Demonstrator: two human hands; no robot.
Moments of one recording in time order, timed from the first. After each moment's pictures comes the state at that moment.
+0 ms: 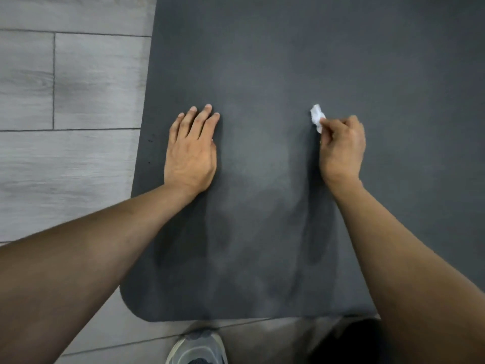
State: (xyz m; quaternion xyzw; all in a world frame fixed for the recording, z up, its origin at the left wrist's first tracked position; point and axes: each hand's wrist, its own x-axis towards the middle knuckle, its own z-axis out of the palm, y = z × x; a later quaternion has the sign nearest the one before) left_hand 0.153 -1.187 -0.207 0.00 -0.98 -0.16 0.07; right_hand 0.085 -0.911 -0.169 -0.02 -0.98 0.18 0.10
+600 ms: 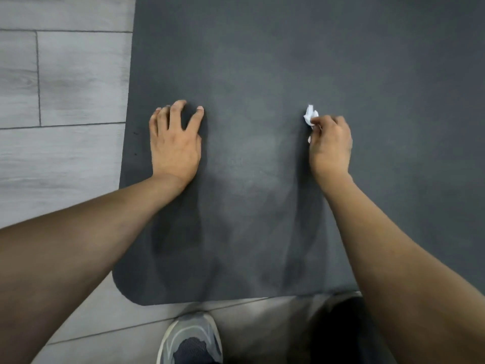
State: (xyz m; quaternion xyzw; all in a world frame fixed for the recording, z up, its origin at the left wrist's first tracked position) left_hand 0.153 -1.184 -0.205 0.03 -0.99 -0.10 0.07; right_hand 0.103 -0.899 -0.158 -0.07 -0.99 0.14 0.03
